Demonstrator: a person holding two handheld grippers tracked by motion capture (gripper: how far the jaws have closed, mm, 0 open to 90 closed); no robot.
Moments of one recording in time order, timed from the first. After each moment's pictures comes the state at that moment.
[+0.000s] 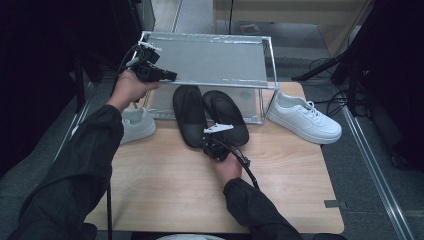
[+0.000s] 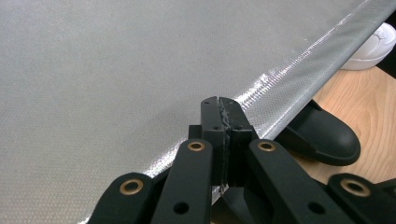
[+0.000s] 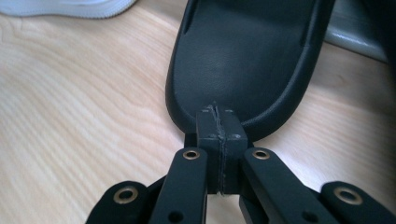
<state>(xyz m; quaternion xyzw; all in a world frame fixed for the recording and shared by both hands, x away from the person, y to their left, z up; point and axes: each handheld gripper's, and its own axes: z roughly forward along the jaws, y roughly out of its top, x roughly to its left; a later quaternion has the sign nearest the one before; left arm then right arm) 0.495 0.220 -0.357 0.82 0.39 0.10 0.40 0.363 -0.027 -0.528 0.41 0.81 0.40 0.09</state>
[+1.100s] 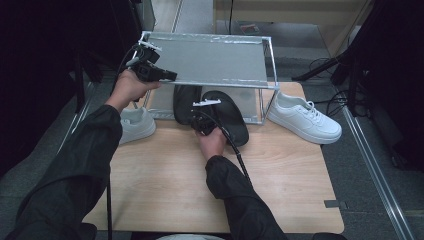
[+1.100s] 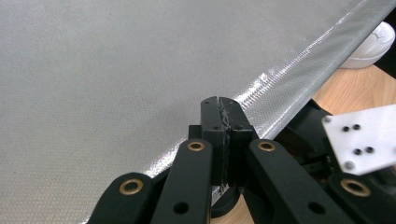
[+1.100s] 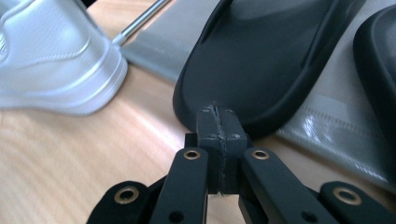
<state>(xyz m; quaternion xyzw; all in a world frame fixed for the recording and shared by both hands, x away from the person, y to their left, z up) 0.497 0.221 -0.356 0.82 0.39 0.09 0.40 0.434 0.013 -0.511 0.44 0.78 0.43 0.08</state>
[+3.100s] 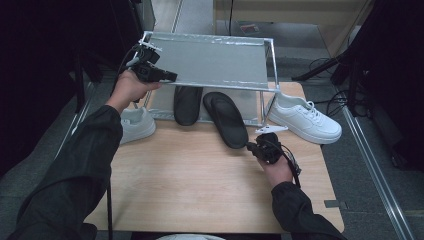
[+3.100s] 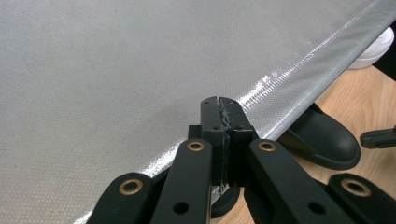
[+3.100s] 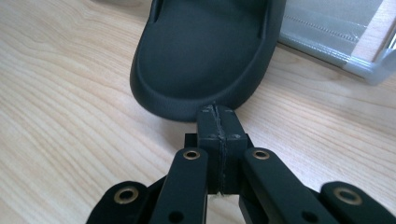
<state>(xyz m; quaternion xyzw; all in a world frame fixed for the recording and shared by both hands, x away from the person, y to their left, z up) 0.494 0.219 -0.356 0.82 0.40 0.09 0.40 0.352 -0.170 -0.504 0.45 0.81 0.36 0.12</state>
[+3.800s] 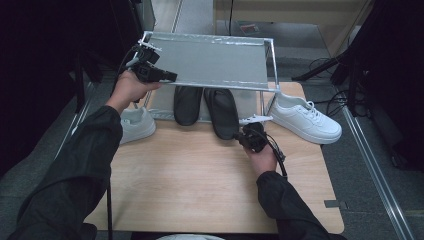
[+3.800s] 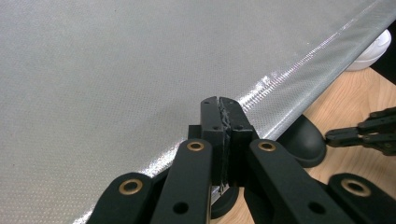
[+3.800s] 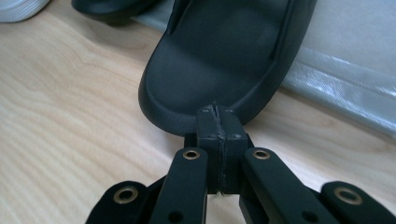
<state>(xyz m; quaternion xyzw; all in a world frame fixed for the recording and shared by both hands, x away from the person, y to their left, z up) 0.495 0.220 -0.357 0.82 0.40 0.08 0.40 0.389 -0.132 -0.510 0.45 0.80 0.38 0.13</state>
